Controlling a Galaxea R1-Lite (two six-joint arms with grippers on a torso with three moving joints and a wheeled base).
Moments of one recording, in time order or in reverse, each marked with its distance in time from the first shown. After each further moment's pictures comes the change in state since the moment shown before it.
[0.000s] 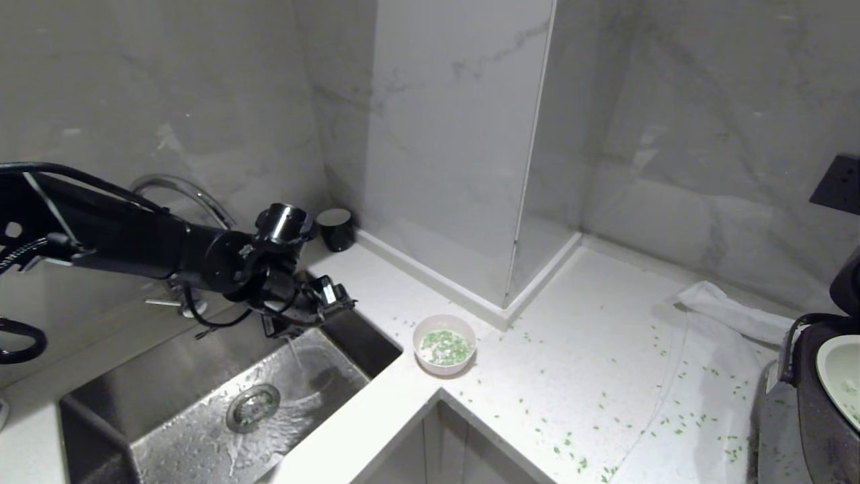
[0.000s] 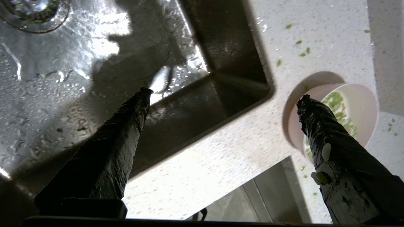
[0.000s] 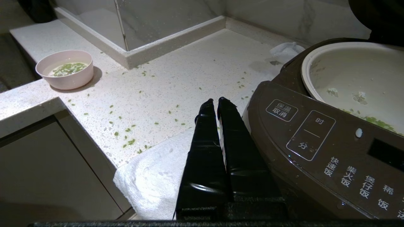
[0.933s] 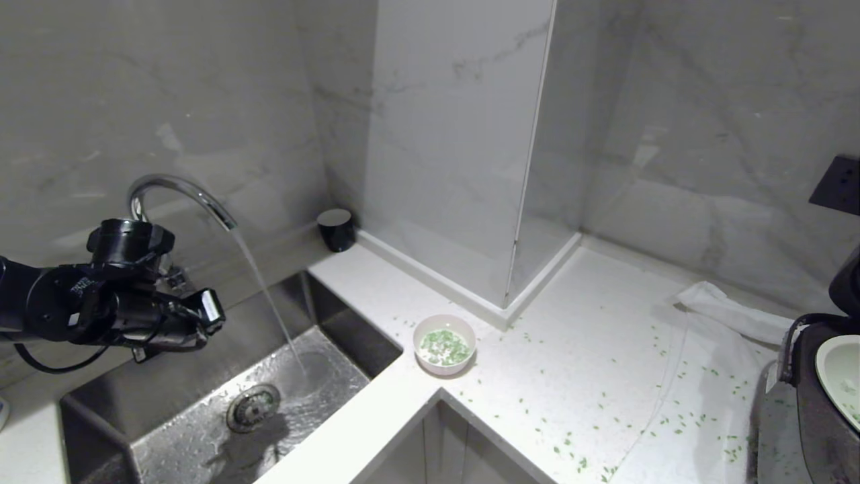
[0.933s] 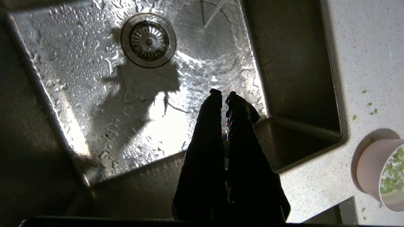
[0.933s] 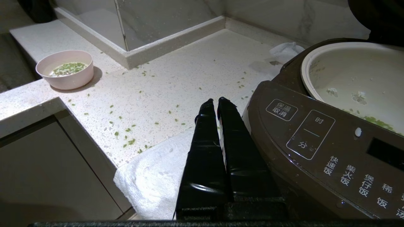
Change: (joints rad) left arm 0.357 -0.226 0.359 -0.248 -0.001 0.196; right arm 0.000 0.000 0.000 0.000 0.000 0.000
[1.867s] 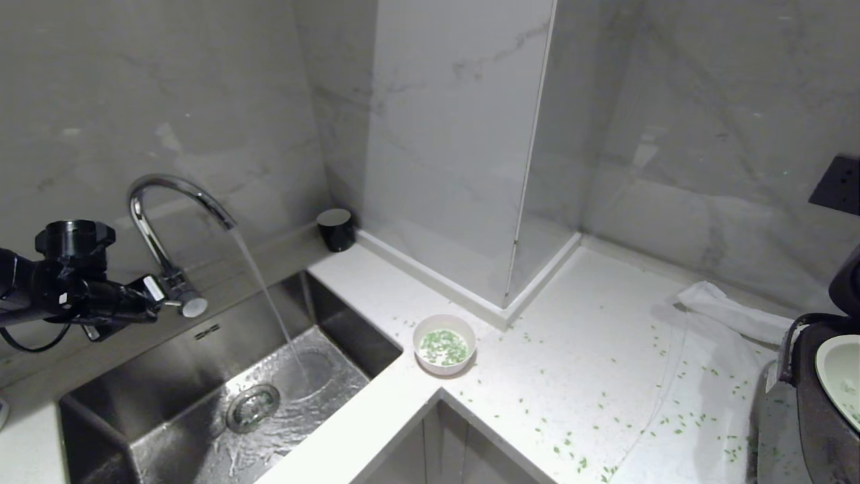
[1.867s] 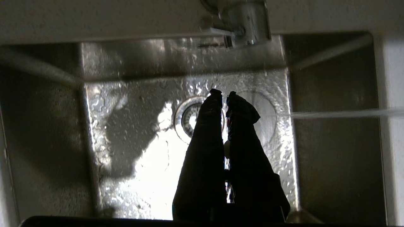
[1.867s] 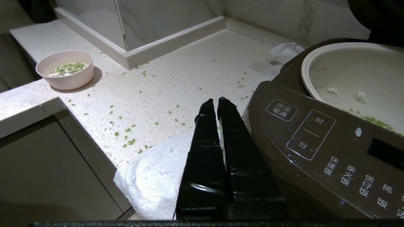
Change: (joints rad) left arm 0.294 0.288 -0.272 -0.113 0.006 0.078; right arm 0.000 0.000 0.000 0.000 0.000 0.000
